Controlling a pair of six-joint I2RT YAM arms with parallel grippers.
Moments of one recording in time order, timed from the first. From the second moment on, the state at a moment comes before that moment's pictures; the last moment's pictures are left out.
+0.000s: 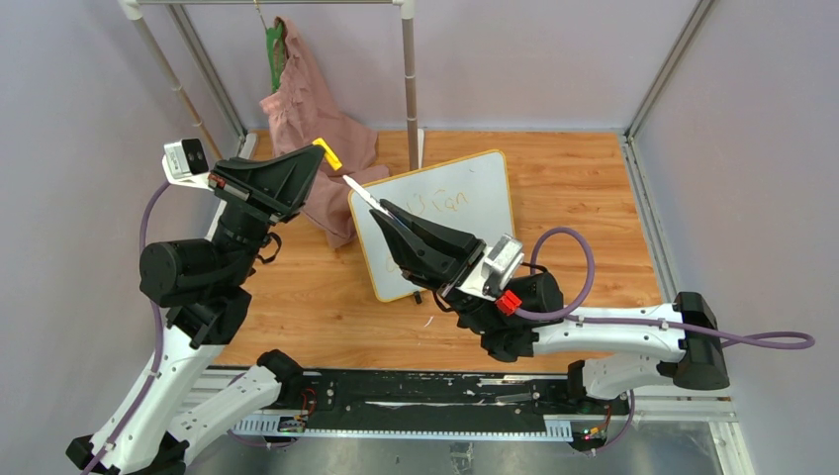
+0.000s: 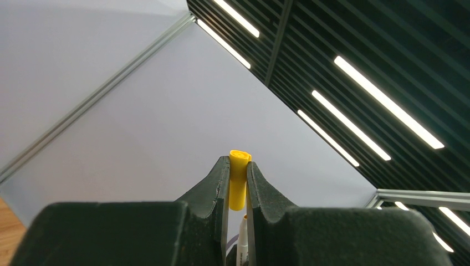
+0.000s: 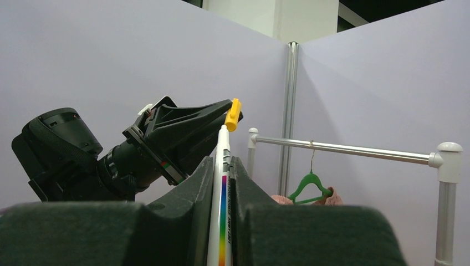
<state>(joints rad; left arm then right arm) -0.57 0.72 1.08 0.36 0.08 -1.19 1.45 1.29 1.07 1.18 0.24 -0.46</state>
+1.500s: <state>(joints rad) -0.57 0.70 1.07 0.36 0.08 -1.20 1.45 1.33 1.12 1.18 0.24 -0.47</state>
